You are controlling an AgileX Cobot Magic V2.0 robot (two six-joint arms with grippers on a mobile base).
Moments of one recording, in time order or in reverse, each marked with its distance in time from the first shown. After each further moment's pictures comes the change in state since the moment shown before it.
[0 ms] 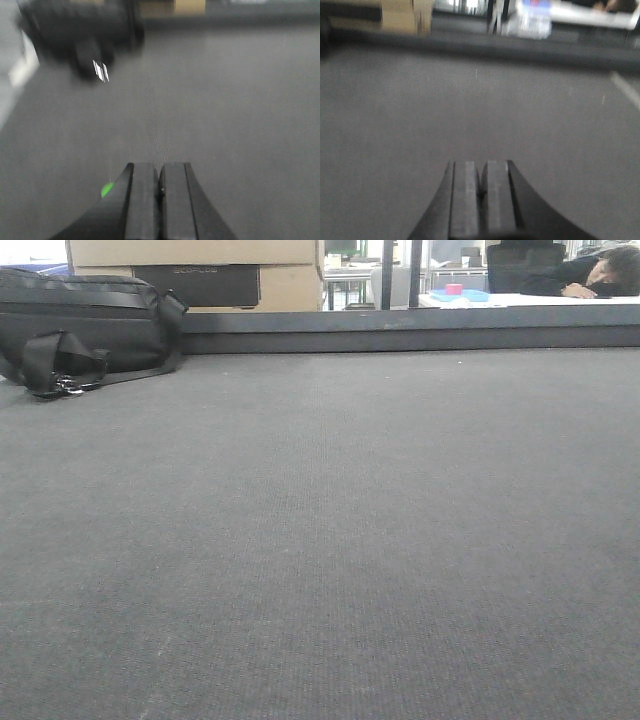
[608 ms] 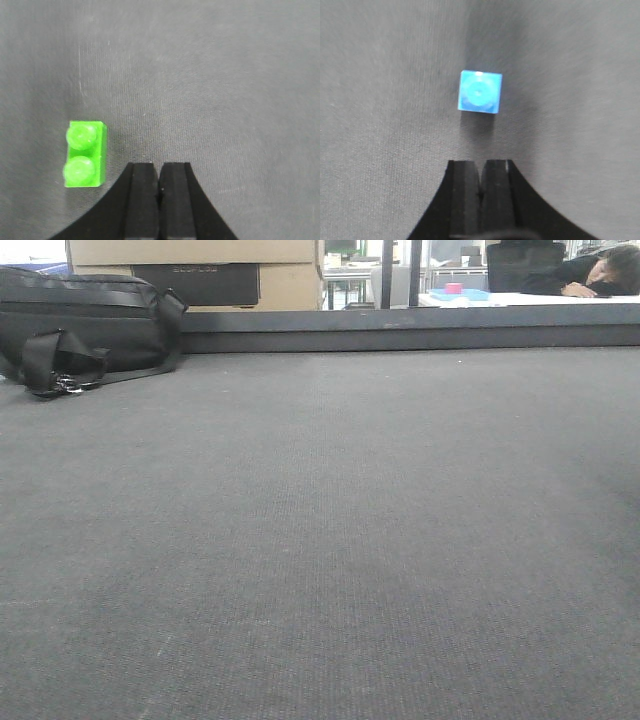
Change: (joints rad) left arm 0.000 0.598 -0.202 -0.006 0.163 -0.062; right arm 0.000 0.732 -0.259 0.046 0.485 0.015
